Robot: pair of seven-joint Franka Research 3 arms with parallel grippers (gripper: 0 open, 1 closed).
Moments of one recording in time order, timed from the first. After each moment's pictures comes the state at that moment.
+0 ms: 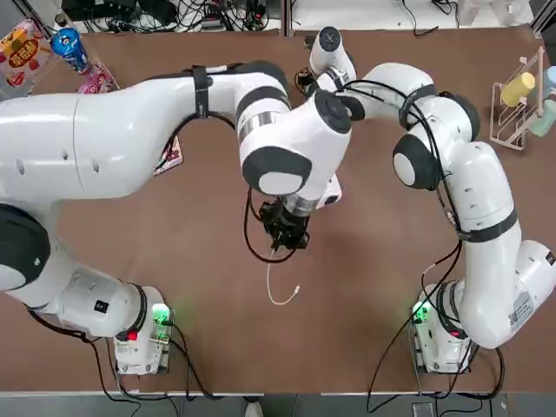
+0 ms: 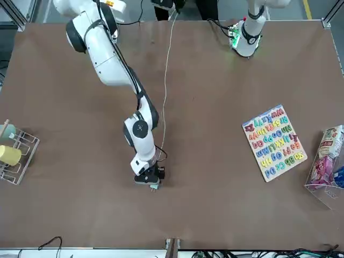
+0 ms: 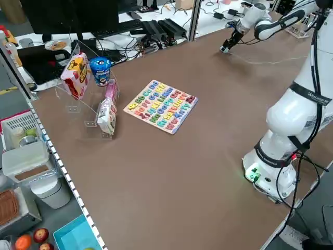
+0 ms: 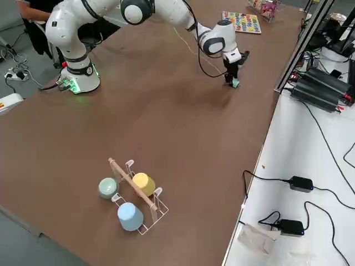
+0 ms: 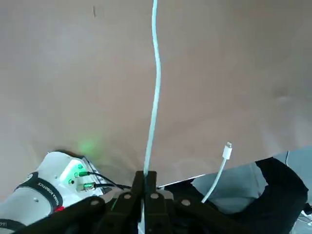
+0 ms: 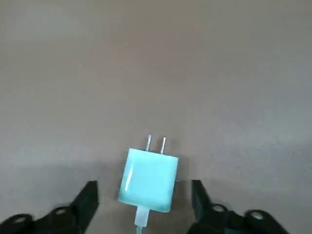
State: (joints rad) left arm -0.27 0.19 -1.14 -1.74 0.03 1.52 -0.94; right arm 0.57 1.03 -0.05 -1.21 -0.17 2.59 0.75
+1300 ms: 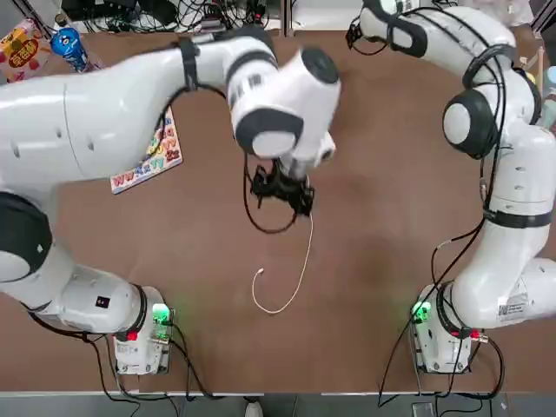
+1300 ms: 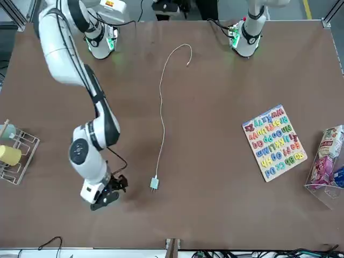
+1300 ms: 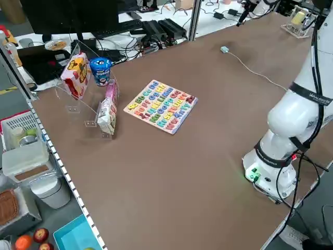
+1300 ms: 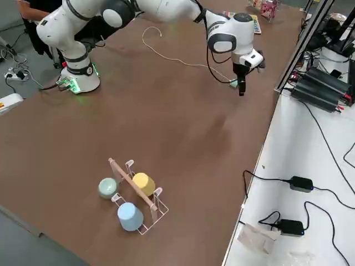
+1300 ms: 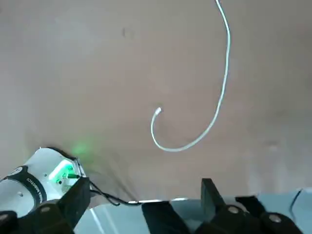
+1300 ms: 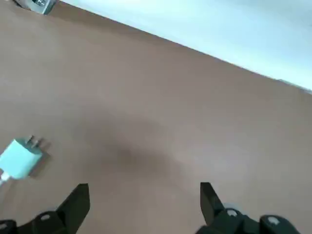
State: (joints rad) left arm -0.15 0.19 -1.13 -1.70 0.07 1.53 -1.09; right arm 0.10 0.85 0.23 -1.15 -0.16 2.22 -0.10
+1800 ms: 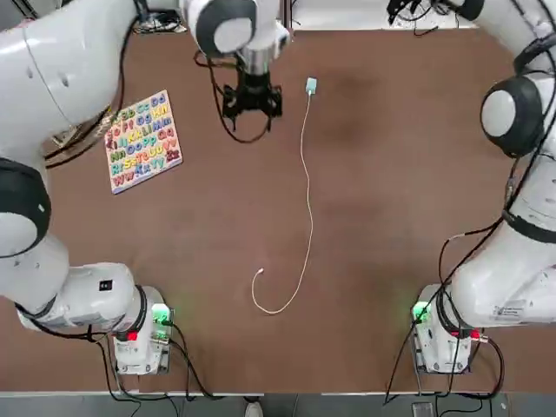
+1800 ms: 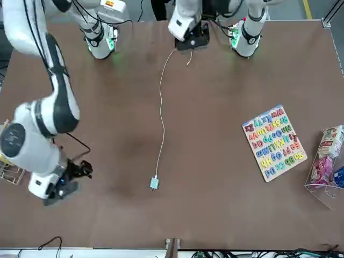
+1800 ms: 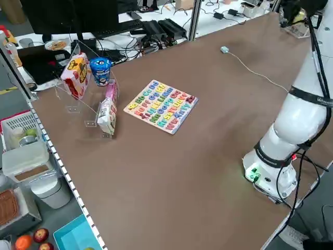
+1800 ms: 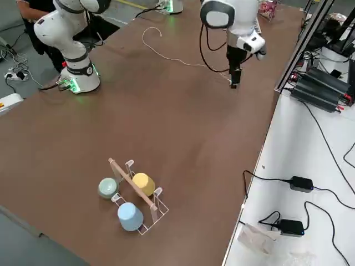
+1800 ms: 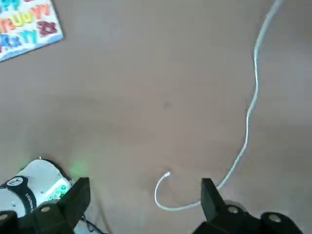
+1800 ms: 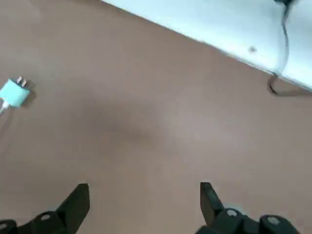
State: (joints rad) left arm 0.16 0.17 -1.12 -1.63 0.13 1.53 -1.15; right arm -0.06 0.57 0.25 -1.23 -0.14 1.89 -0.20
